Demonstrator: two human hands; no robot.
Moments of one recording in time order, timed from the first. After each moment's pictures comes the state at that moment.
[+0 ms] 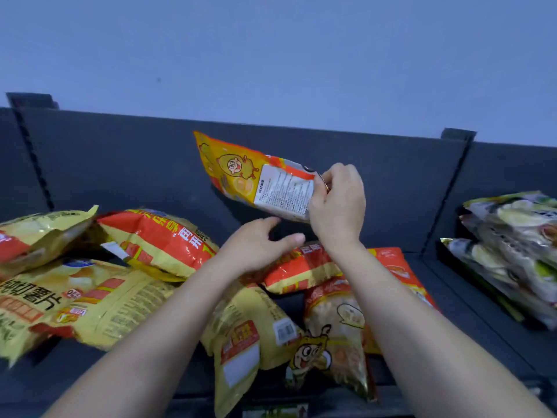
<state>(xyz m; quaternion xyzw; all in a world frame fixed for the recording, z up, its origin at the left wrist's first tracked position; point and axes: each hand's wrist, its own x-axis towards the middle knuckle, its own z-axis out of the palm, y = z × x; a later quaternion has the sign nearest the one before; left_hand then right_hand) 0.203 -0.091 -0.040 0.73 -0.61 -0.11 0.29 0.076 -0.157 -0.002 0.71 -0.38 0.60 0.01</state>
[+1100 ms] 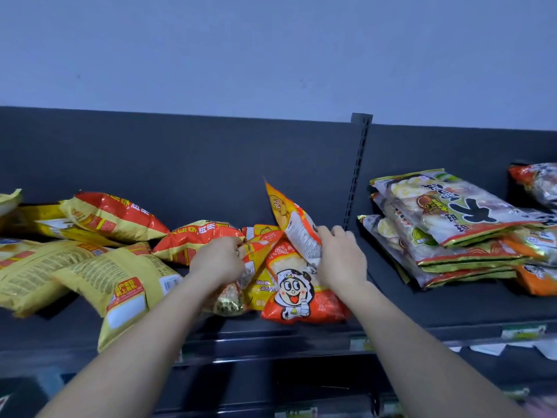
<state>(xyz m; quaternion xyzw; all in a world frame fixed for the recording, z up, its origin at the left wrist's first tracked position) 0.023 -0.095 -0.068 0.84 -0.51 -0.05 0.20 -0.163 -0.185 -0.077 0.83 -0.52 0.20 0.05</state>
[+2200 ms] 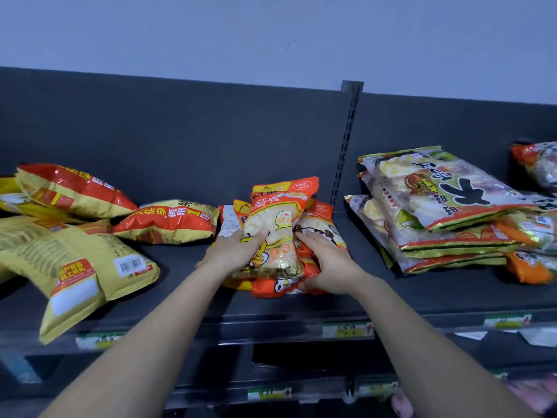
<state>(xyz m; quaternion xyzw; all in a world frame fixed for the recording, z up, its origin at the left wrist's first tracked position) -0.020 -0.150 -0.110 0.85 -0.39 -0.26 0.25 -0.213 -0.234 -0.120 0.90 -0.39 0.05 -0.19</state>
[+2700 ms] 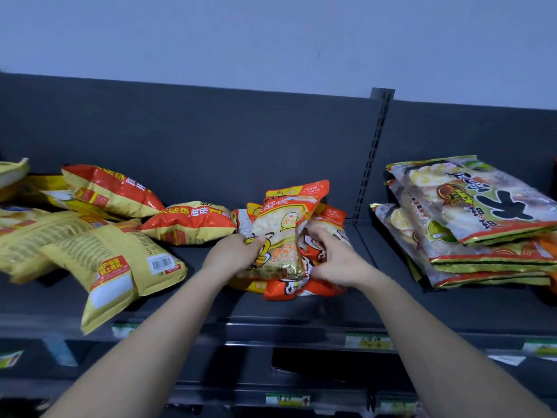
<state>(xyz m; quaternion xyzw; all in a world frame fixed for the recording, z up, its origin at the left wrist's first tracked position) 0.011 -0.128 -0.105 0.86 -0.40 -0.18 0.26 -0.176 -0.228 -0.104 0.85 -0.36 0.16 -0.34</state>
